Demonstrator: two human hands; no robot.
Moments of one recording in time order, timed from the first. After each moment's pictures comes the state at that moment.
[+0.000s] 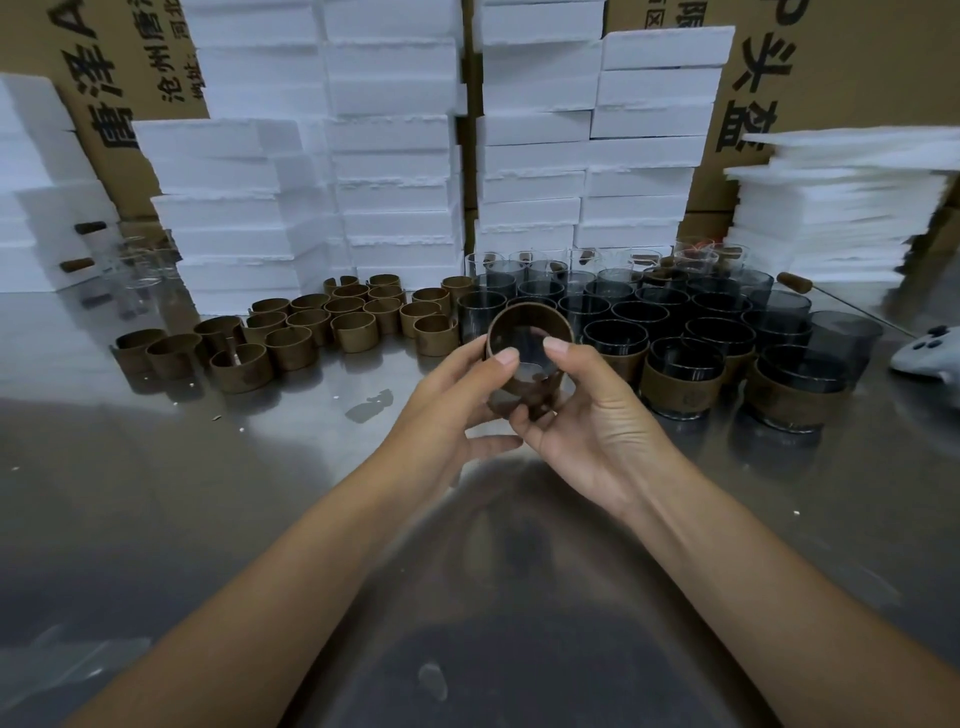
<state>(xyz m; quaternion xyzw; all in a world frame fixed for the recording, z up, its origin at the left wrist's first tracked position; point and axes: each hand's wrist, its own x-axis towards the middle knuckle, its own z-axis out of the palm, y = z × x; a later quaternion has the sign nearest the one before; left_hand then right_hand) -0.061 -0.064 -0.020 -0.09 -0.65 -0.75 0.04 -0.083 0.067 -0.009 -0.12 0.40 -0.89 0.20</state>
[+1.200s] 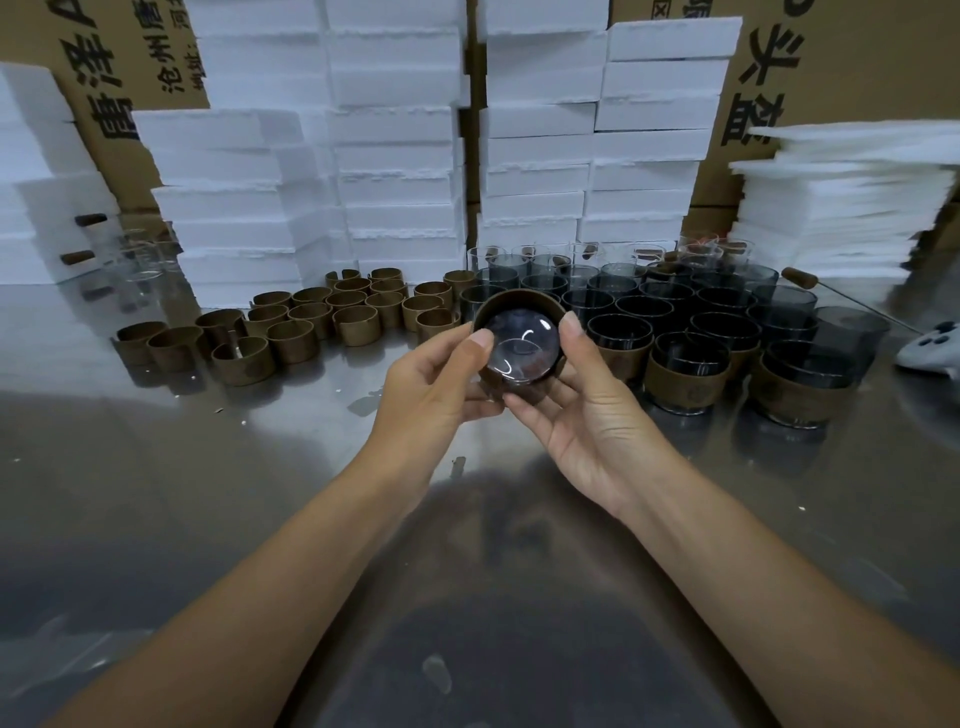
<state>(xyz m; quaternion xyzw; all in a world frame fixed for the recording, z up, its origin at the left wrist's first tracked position) -0.066 -0.068 -0.022 -0.05 -0.66 -0.73 0.17 -0.085 0.063 -0.014 -0.08 0.41 -0.89 0.17</state>
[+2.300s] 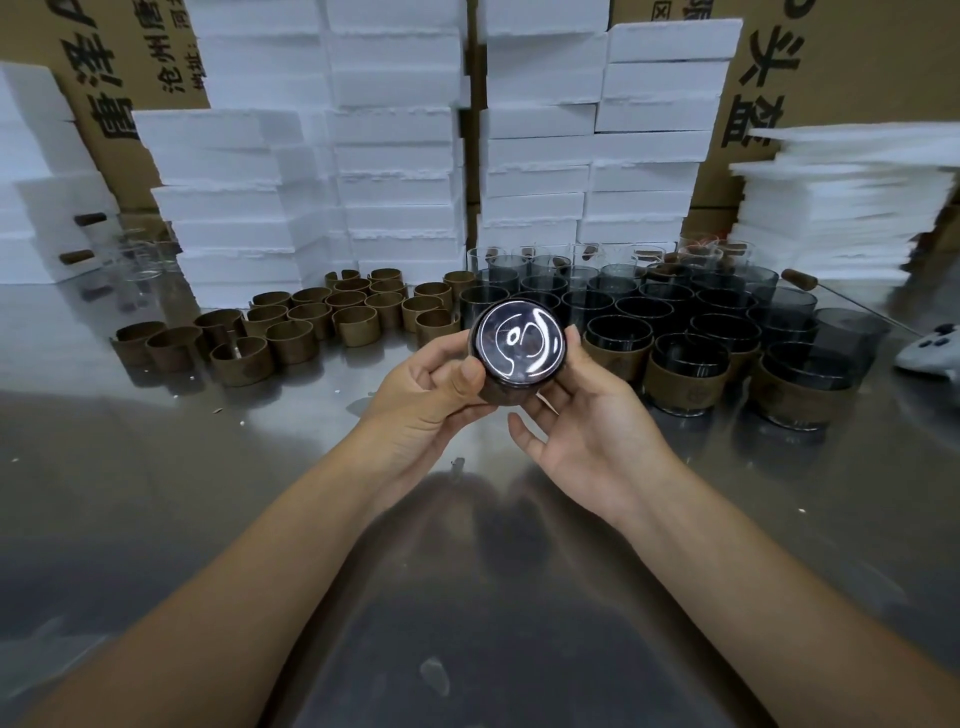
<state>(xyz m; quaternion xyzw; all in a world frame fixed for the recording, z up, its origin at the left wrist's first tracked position) -0.071 -0.087 -0.027 -0.11 -0.59 -0.80 0.06 -0.083 0.063 -0.013 -0.03 0.43 -0.88 0.20</state>
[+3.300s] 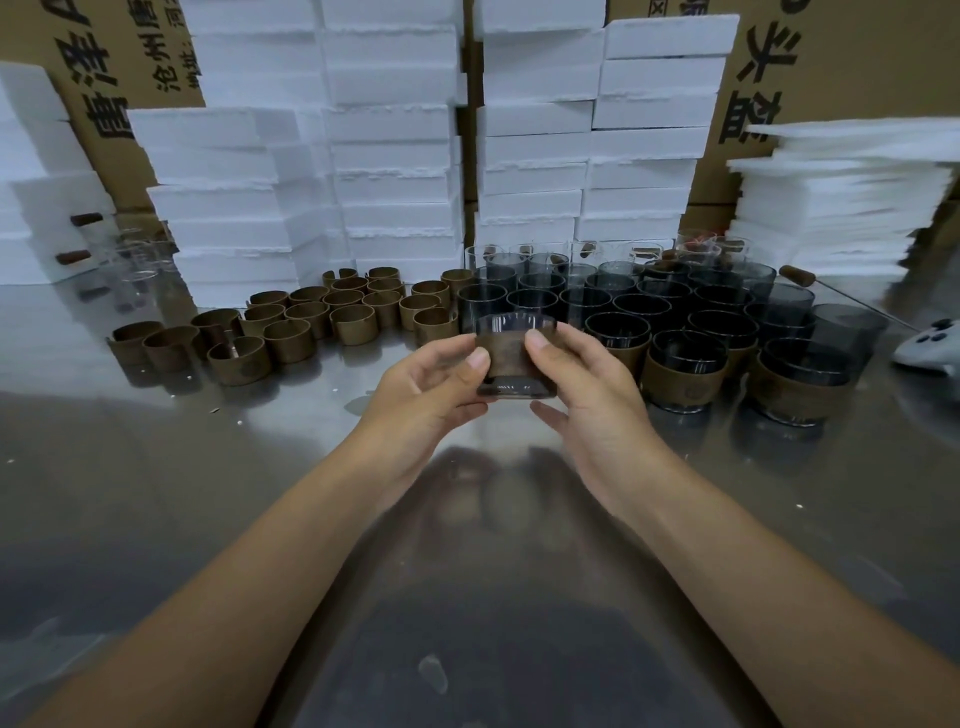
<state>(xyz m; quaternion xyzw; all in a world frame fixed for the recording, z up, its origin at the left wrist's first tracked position) -0.071 -0.083 -0.030 -0.04 -0.67 -0.74 0.10 -0.089 0.063 -0.019 -0.11 0.61 -0.79 0.03</state>
